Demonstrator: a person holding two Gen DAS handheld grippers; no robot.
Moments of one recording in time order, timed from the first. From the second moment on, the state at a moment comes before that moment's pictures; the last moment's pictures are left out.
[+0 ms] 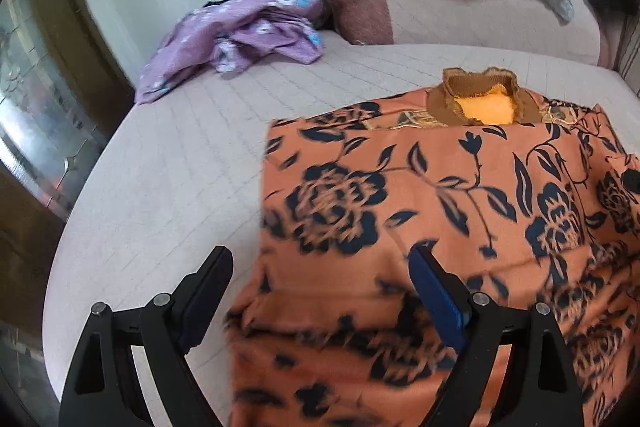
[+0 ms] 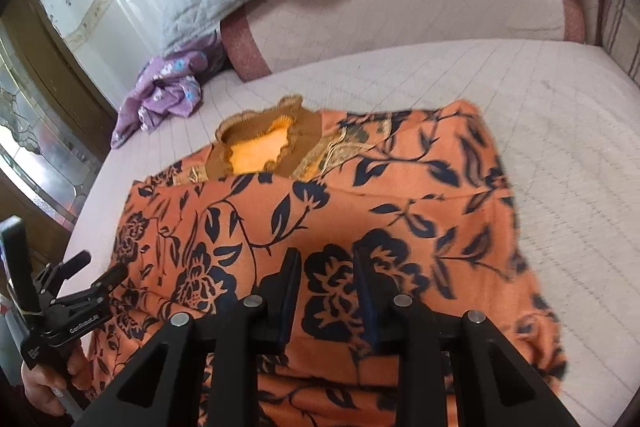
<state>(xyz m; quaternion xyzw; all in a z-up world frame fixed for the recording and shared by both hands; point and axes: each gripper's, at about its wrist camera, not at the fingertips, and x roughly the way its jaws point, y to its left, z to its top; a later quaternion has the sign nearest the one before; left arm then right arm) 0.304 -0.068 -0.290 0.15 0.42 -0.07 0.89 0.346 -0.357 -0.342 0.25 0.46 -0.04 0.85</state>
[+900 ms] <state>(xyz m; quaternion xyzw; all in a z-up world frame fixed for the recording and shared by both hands) 0.119 0.094 -0.309 -0.05 0.50 -0.07 0.86 0.094 -0.405 -0.331 0.40 0.45 -0.14 0.79</state>
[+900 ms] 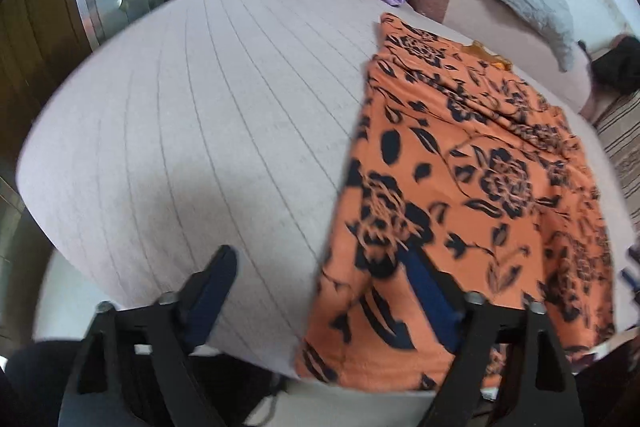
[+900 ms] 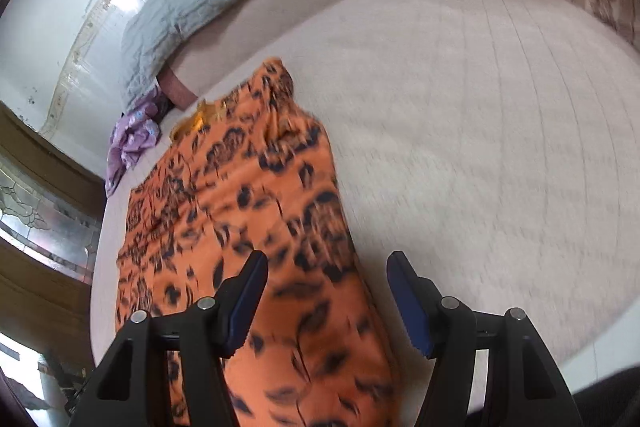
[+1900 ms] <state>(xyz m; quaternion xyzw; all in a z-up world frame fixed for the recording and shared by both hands) 0.133 0.078 -0.253 -0.08 0.49 -0.23 0.84 0.098 -0.356 -0.291 0.36 0.49 0.01 0.79</state>
